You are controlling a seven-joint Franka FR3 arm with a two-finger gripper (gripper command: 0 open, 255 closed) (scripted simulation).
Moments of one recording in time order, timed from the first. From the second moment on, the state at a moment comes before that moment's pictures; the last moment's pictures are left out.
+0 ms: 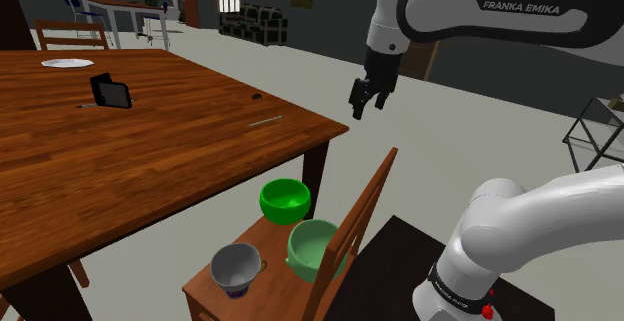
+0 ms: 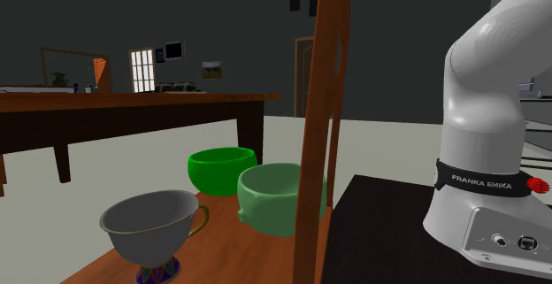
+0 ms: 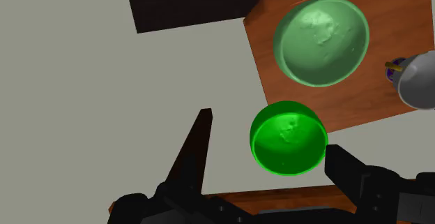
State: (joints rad) arm 0.01 -0.76 0.07 -2.32 -0.10 1.66 0.17
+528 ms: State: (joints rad) arm 0.04 -0.66 0.19 -2.34 -0.06 1.73 0.30
